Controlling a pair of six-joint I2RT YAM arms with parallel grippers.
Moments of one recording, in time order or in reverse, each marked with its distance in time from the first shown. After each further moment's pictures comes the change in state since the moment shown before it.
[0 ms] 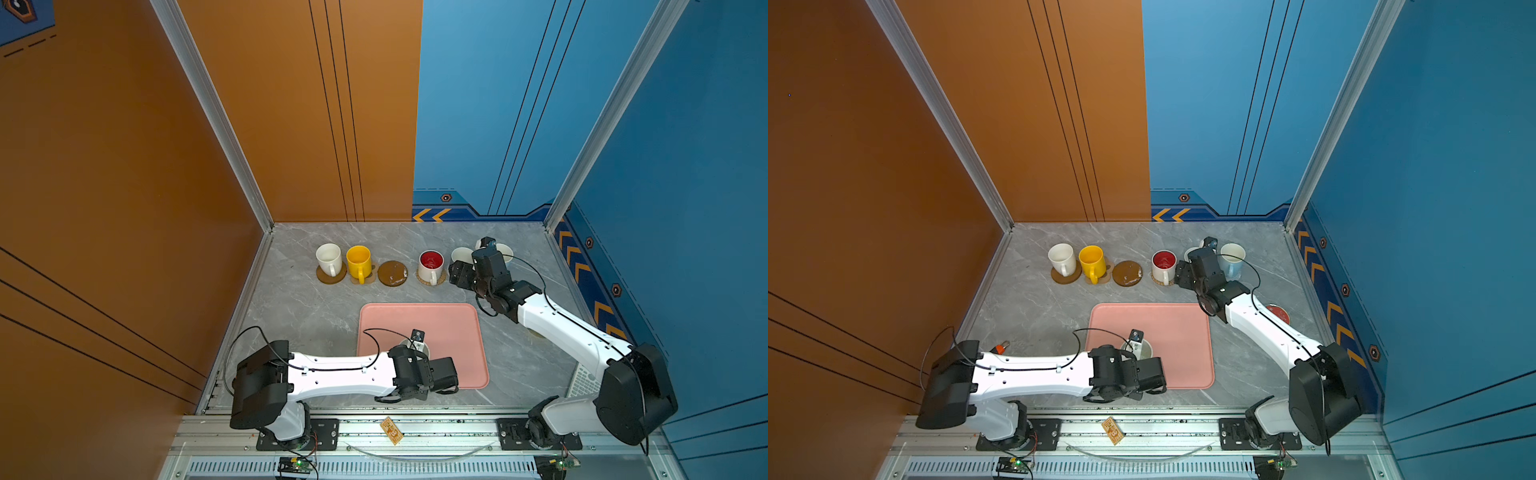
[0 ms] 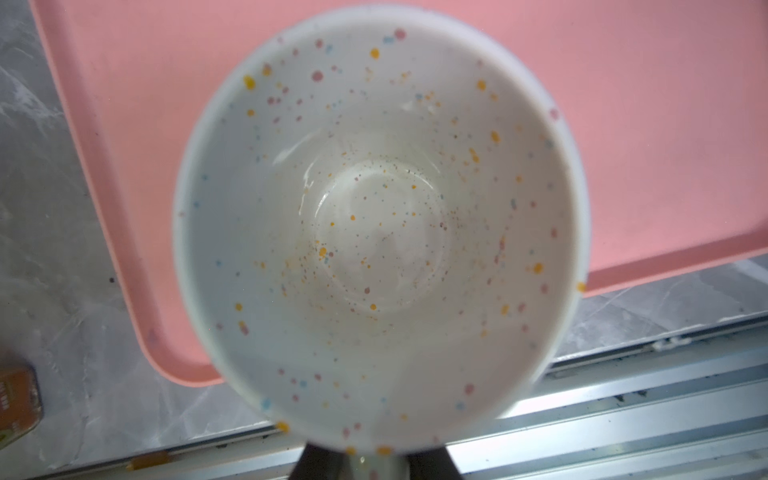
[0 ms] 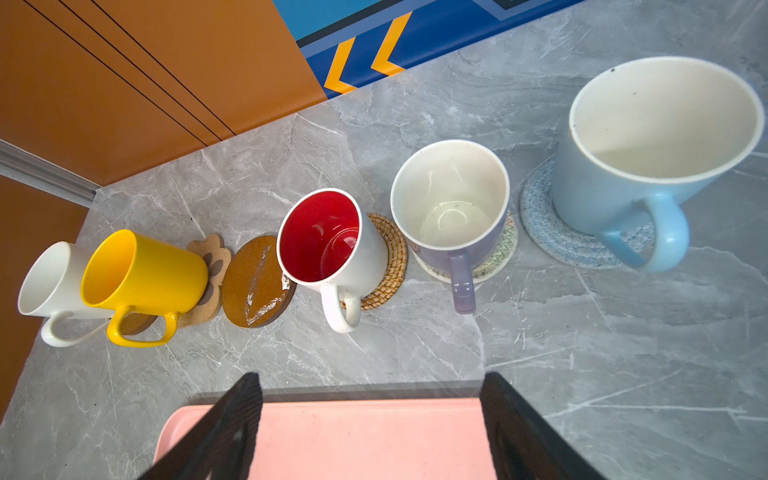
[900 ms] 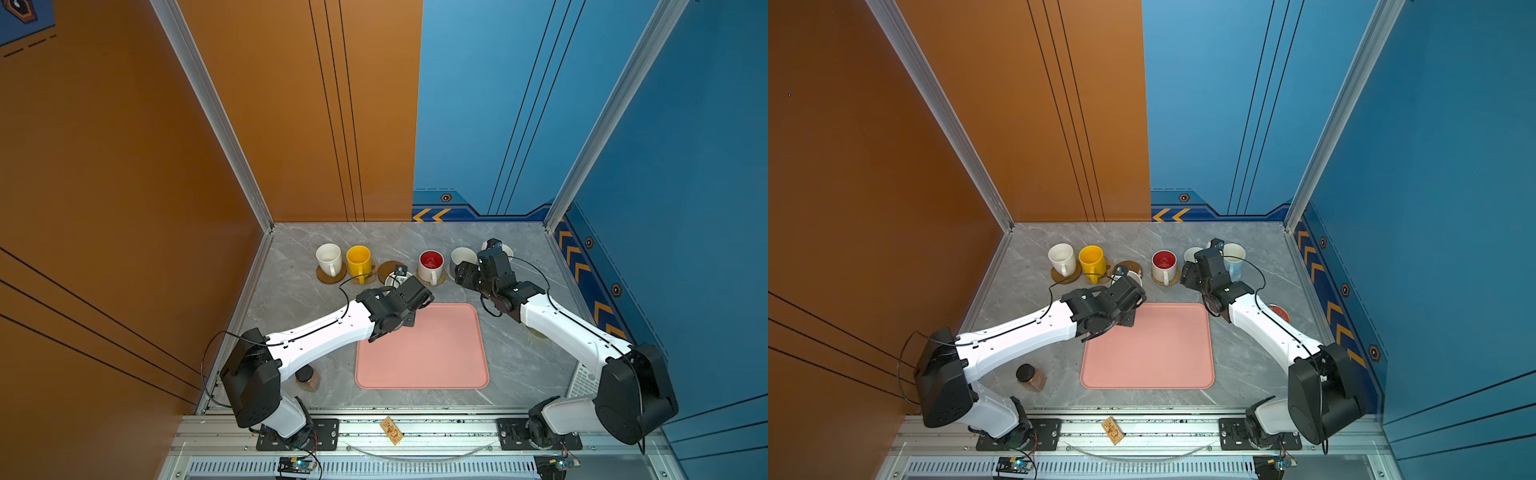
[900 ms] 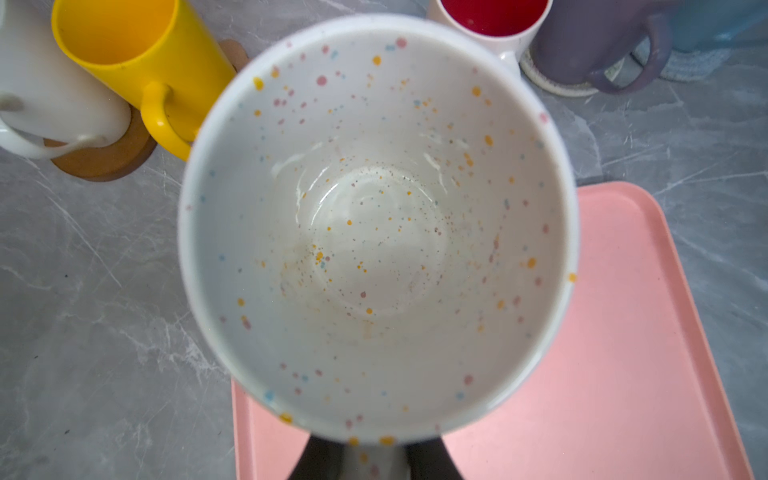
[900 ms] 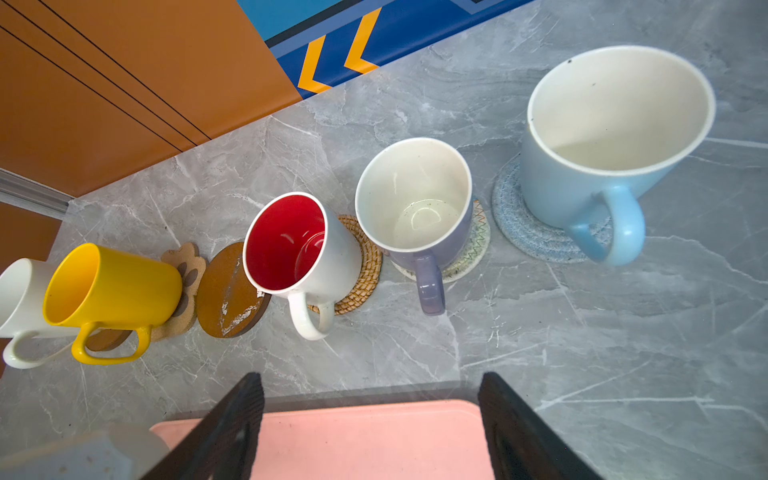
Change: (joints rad) left arm 0.455 0.021 0.140 0.246 -0.072 0.463; right arm -0.051 0.000 -0.029 0.008 -0.018 0.000
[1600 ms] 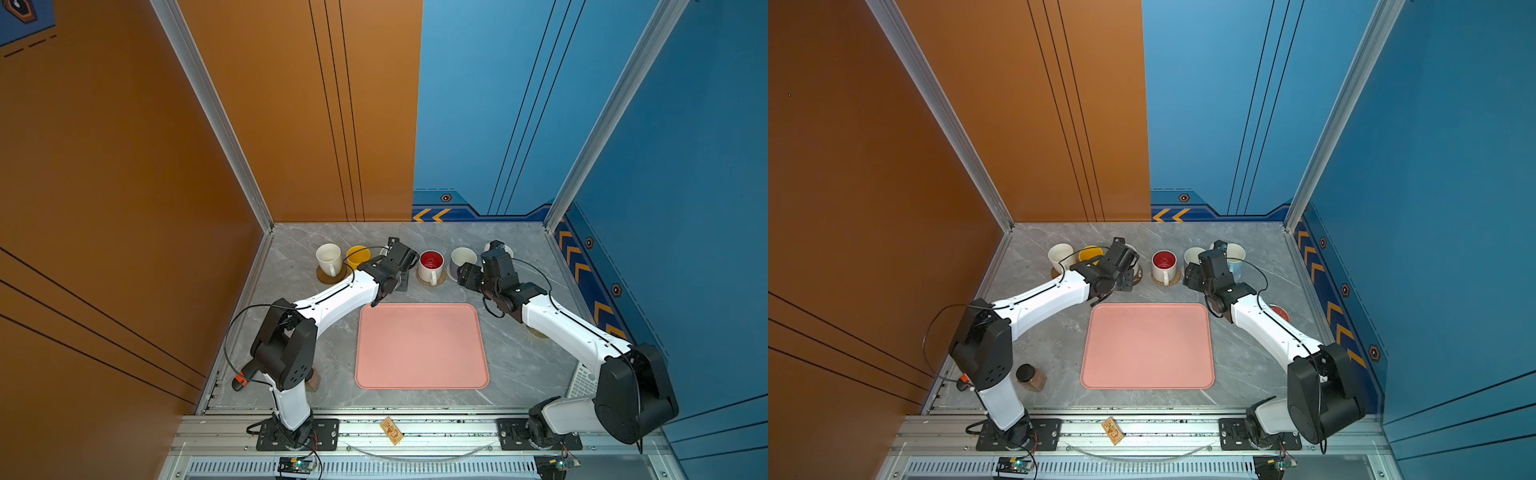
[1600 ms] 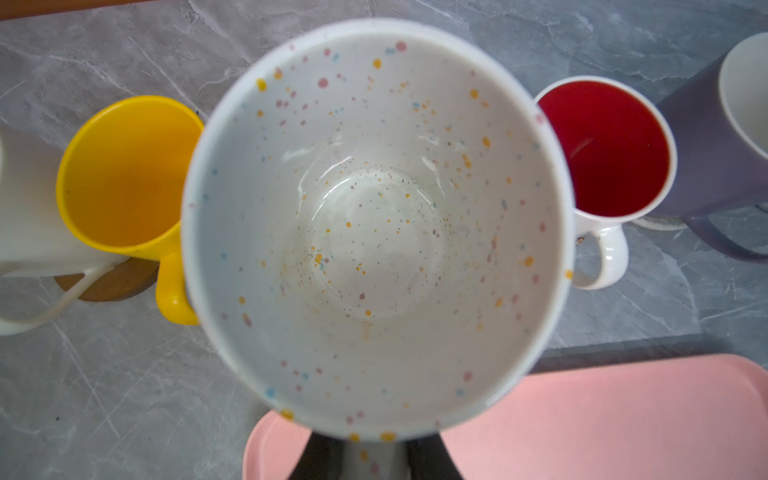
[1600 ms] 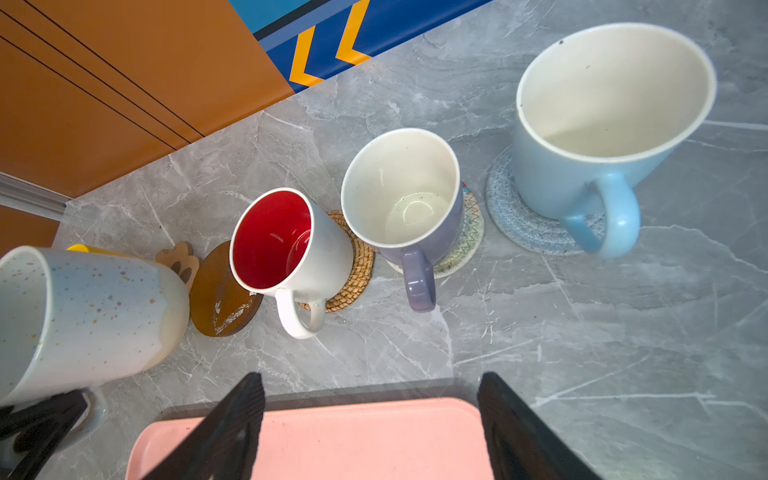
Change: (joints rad) left arm 0.234 0.240 0.161 0.180 0.077 0.193; right arm -0.029 0.000 -0.025 0.015 -0.033 0.003
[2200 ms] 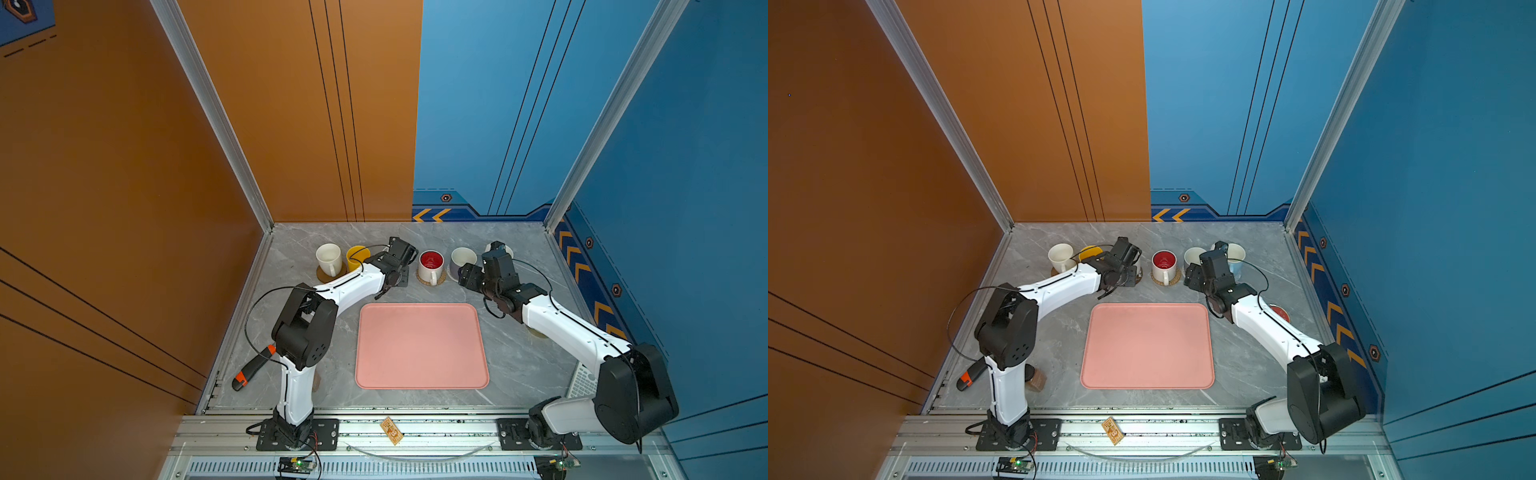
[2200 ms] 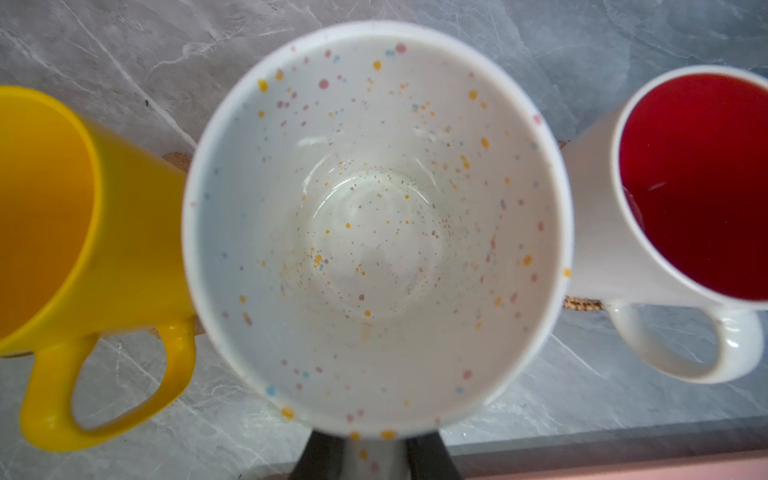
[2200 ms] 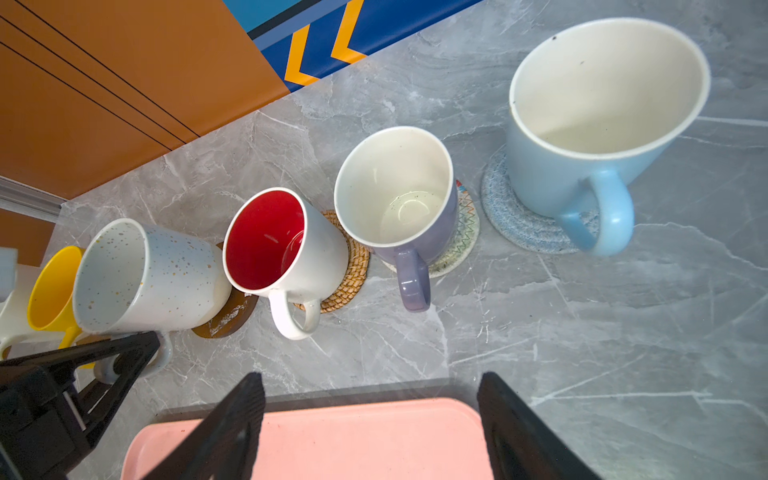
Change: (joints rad) left arm 0.056 0.166 0.080 0.051 0.053 0.011; right arm -0.009 0.000 -0.011 0.008 -0.001 0.000
